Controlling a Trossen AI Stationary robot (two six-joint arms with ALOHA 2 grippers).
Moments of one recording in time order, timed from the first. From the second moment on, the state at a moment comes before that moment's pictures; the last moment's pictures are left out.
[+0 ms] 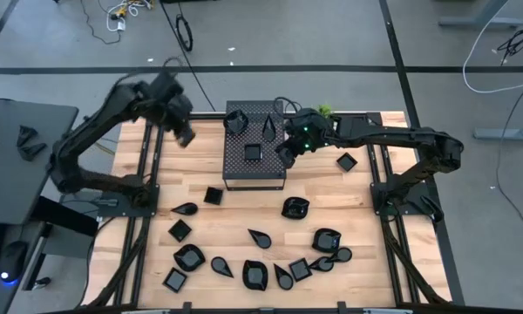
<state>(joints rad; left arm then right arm) 0.70 1.23 1.42 -1.27 0.12 0.01 -0.29 1.49 1.22 -0.46 -0.09 0.40</state>
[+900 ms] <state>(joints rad) 0.14 1.09 0.52 -0.47 0.27 0.31 -0.30 1.30 1.25 -0.23 -0.02 0.38</state>
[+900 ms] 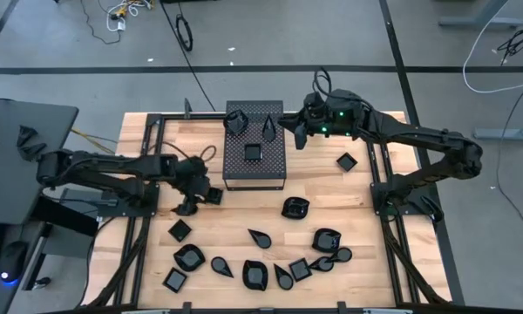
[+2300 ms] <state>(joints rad) -0.14 1.24 0.53 -0.42 -0.11 0.08 -0.30 1.30 1.25 -0.25 0.01 0.39</state>
